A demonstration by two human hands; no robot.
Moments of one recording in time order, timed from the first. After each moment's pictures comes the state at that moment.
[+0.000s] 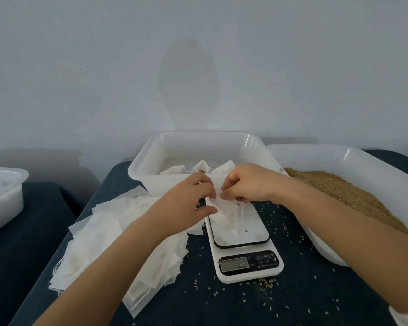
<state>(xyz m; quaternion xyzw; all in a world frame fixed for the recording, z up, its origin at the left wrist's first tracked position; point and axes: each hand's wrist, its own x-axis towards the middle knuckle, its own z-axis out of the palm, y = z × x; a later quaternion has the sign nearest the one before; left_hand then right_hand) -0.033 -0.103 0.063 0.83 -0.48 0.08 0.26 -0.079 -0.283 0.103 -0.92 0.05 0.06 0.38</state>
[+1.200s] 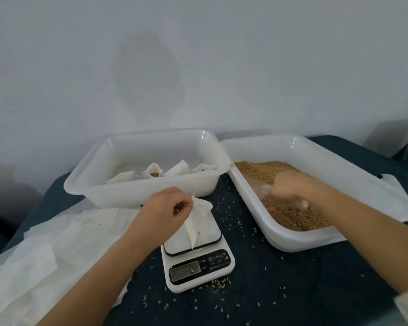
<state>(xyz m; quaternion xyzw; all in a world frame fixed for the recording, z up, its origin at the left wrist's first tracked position) -0.050 -0.170 0.043 0.82 -0.44 0.09 0.35 -0.137 -0.451 0.071 -0.94 0.31 0.15 0.07</state>
